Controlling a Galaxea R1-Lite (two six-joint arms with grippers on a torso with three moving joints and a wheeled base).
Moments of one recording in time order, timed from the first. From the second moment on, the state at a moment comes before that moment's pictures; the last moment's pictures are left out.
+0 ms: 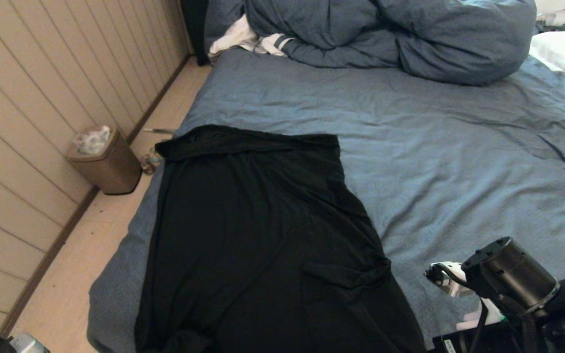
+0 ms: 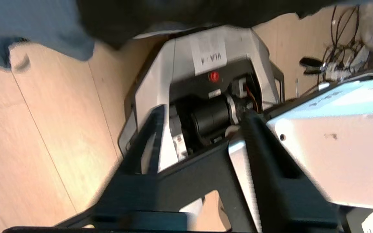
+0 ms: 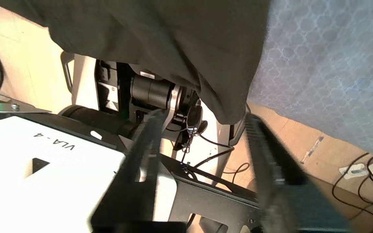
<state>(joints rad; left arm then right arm) -0.24 0.87 -0.15 0.10 -0.38 -0.08 0.57 1.43 -0.64 0.30 0.08 0.37</state>
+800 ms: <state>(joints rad) -0.24 1.12 -0.62 0.03 -0.32 -0.17 0.56 1.50 -1.14 0.30 0.07 0.38</state>
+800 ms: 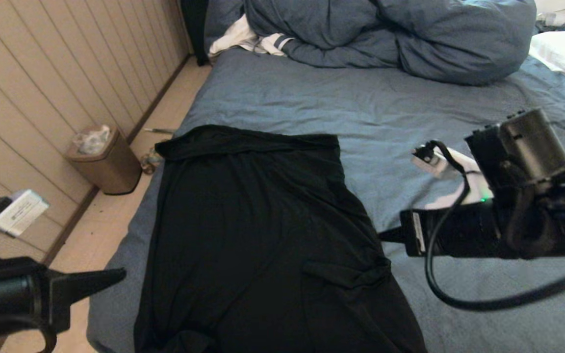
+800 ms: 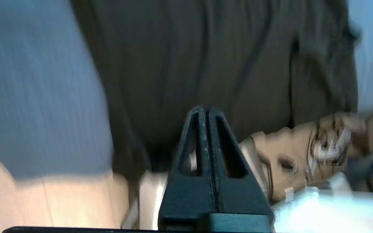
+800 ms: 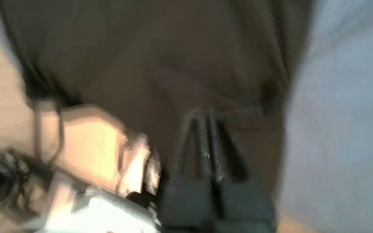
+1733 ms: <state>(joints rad) -0.21 1.88 -1.15 -0.38 -0.24 -0.26 0.56 2.02 -1.71 0.24 -0.19 0.34</state>
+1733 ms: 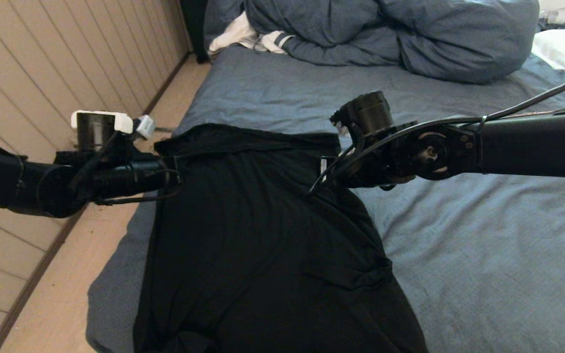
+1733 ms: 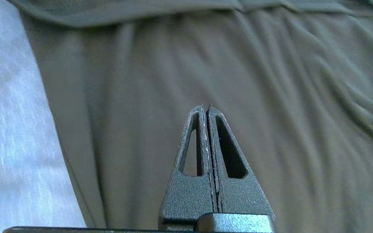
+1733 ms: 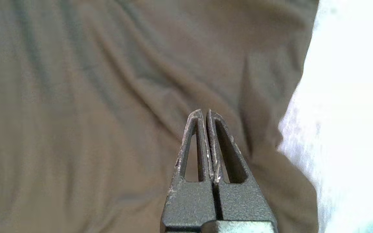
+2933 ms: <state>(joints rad) -0.05 1.79 -0.96 -0.39 -0.32 -0.26 0.42 1.98 -1.69 0.36 -0.05 0.34</state>
